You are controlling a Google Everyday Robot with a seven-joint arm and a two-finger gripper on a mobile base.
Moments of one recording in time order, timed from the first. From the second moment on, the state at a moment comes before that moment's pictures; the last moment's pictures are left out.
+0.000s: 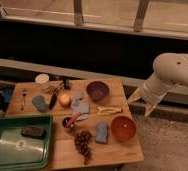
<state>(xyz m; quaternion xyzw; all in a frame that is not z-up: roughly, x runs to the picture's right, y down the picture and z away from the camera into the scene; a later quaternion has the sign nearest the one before) 0.223 0.079 0.644 -0.21 0.23 0.88 0.36</state>
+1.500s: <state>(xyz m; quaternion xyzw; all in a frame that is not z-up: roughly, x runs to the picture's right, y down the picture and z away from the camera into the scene) 0.187 0.058 0.659 -0.19 0.22 0.87 0.40</state>
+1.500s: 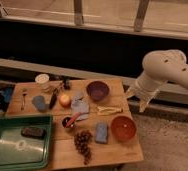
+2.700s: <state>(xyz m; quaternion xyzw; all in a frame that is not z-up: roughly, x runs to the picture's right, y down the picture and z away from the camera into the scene) -0.001 0.004 0.686 -0.27 0.13 0.79 0.53</state>
